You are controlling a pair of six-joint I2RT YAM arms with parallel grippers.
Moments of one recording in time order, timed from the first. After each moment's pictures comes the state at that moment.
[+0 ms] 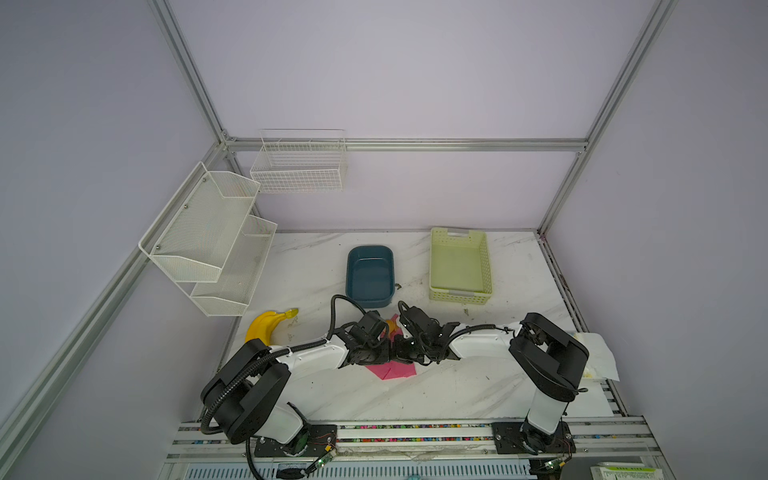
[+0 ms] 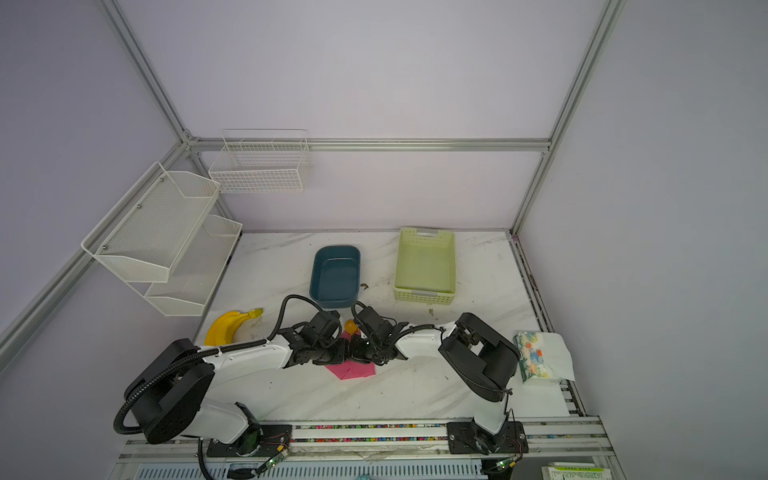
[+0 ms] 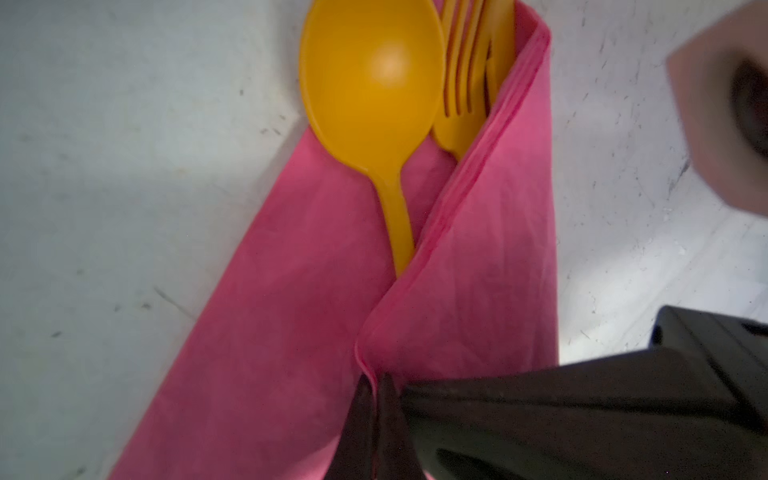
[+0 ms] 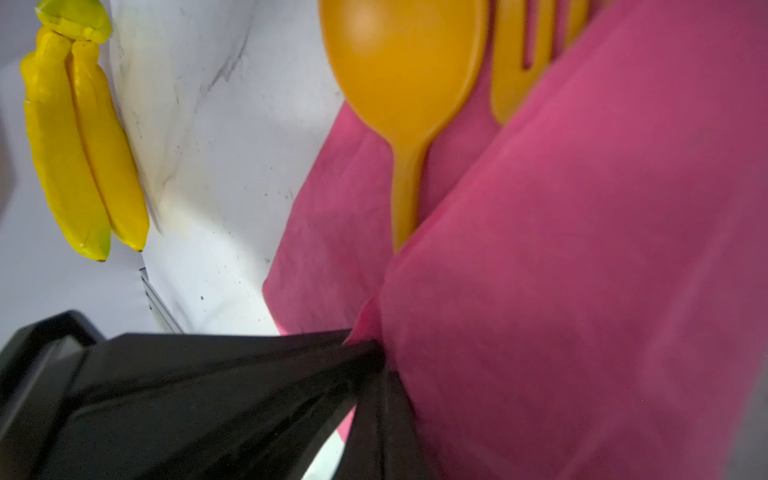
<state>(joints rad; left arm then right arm) -0.71 1.47 0.66 -0.27 0.10 -0.72 0.94 1.81 0.93 -0.04 -0.32 1.01</state>
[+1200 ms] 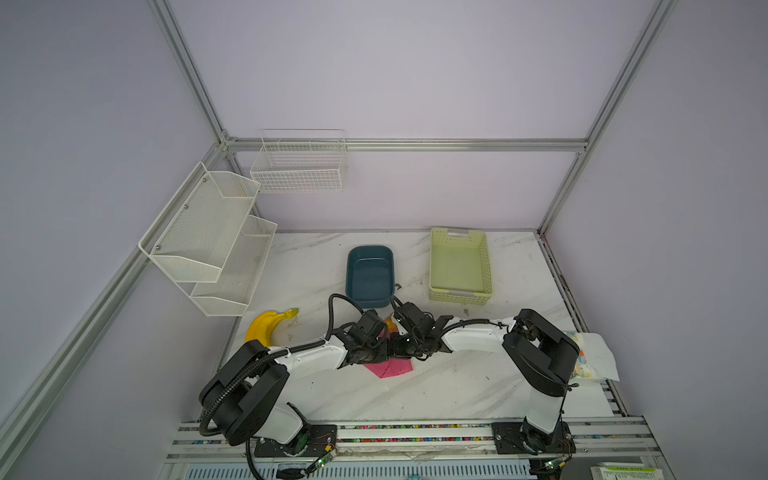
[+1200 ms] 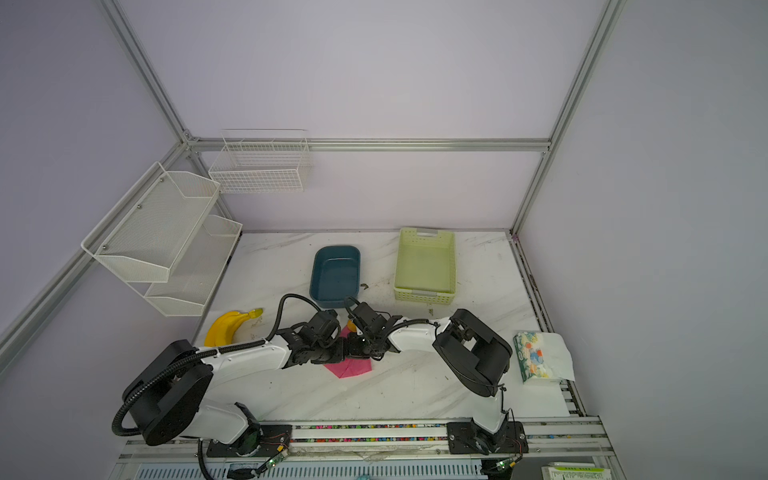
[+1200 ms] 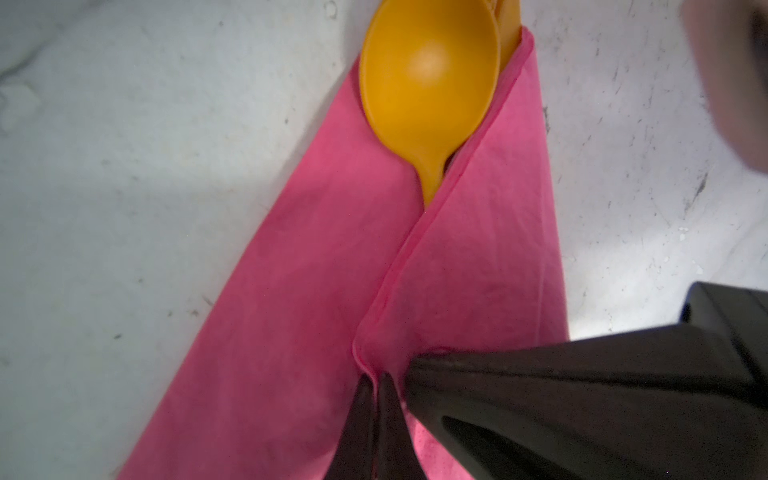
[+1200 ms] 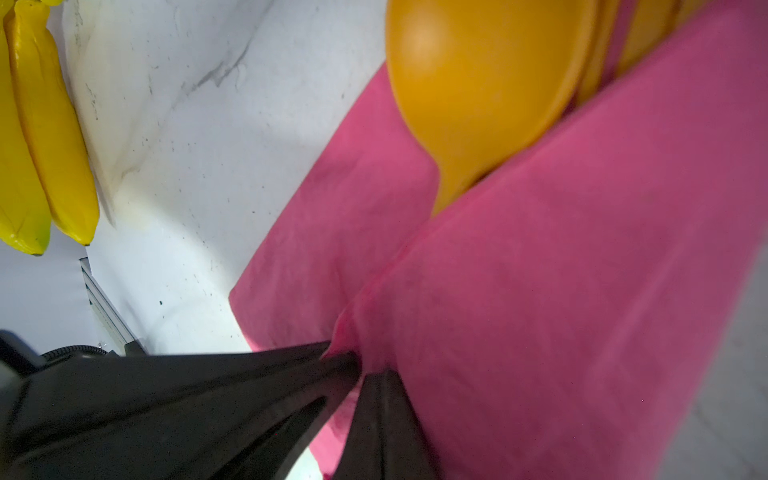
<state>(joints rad) -0.71 1.46 0.65 -0.27 0.05 -0.72 0.94 1.86 1.03 -0.17 -0.29 0.85</state>
